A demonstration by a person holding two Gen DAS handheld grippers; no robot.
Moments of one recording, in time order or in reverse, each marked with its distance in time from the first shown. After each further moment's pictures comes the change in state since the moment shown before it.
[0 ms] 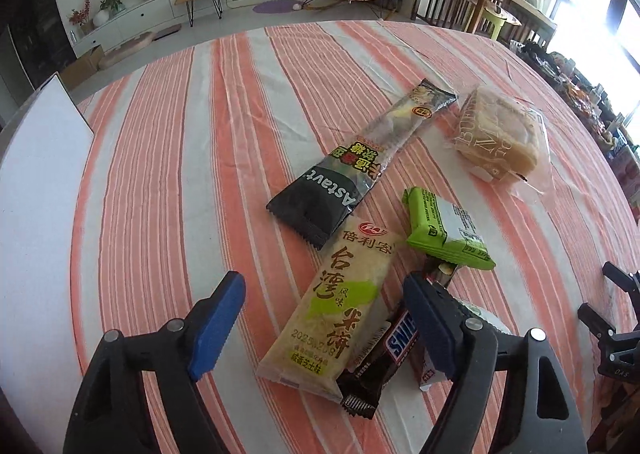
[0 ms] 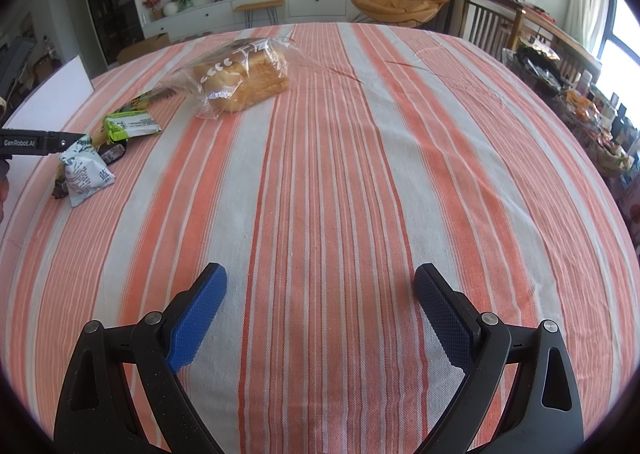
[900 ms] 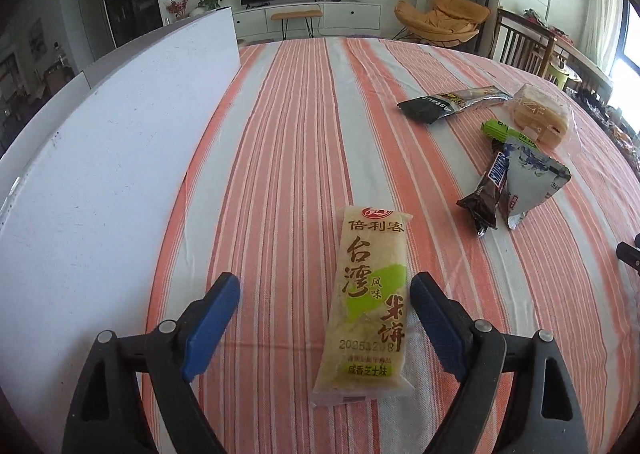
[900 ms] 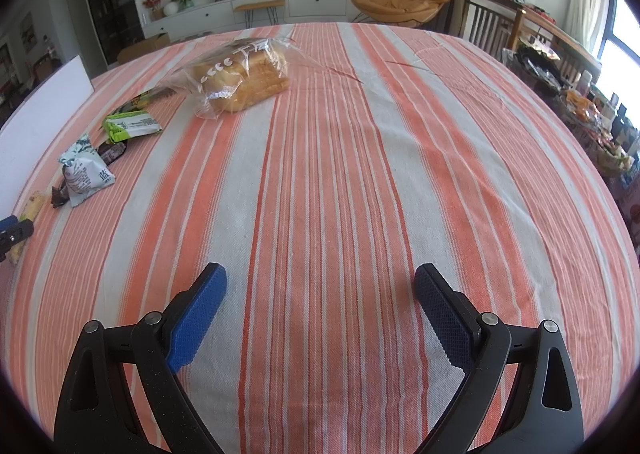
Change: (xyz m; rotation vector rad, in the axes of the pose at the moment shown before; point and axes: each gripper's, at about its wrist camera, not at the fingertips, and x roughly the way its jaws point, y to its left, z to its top) left arm -0.057 0.040 -0.147 -0.218 -0.169 0.229; right arm 0.000 0.000 0.000 0.000 0.000 0.000
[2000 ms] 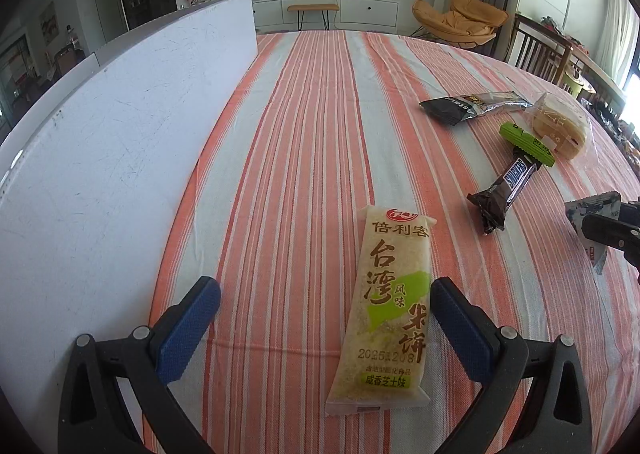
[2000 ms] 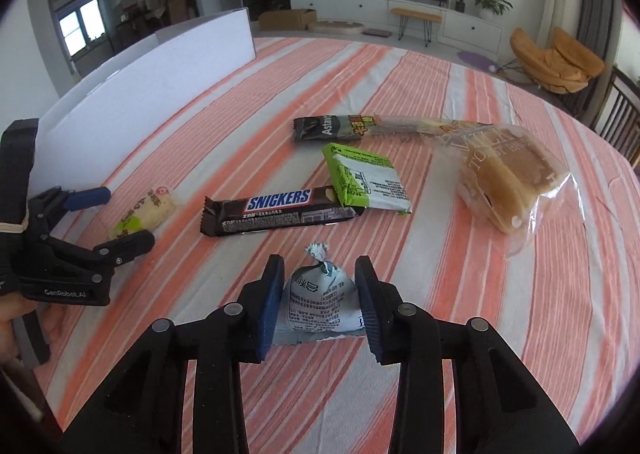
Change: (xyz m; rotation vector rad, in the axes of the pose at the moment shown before) left arm 0.007 0.006 0.002 -0.037 0.019 0.030; right arm 0.015 0.133 0.055 -0.375 0.020 0.340
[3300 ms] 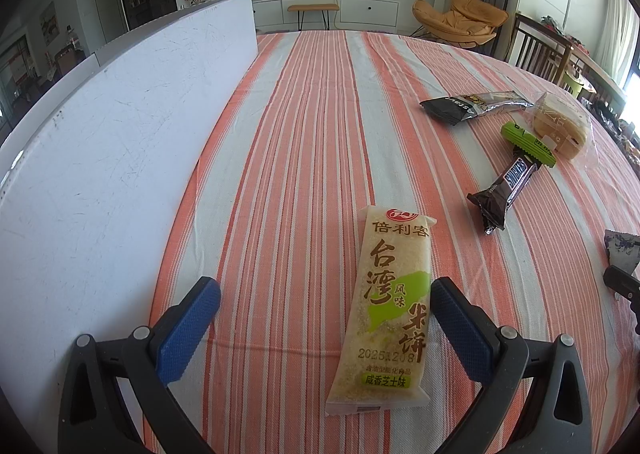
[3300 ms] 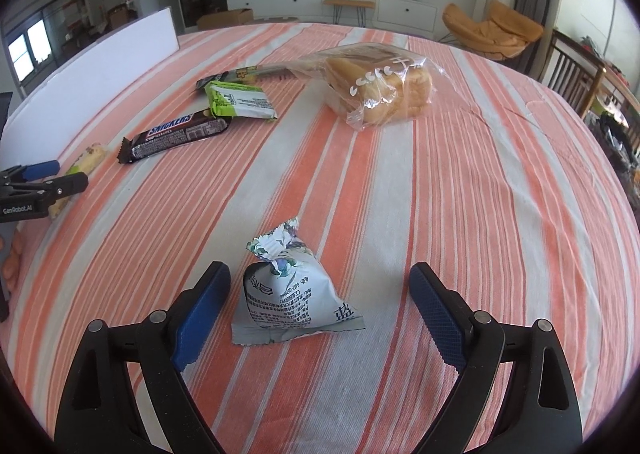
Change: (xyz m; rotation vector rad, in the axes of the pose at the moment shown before) left arm -0.001 -0.001 -0.001 -0.001 -0.001 -0.001; right arm -0.017 -0.045 -0.058 0.119 -0.010 -0.152
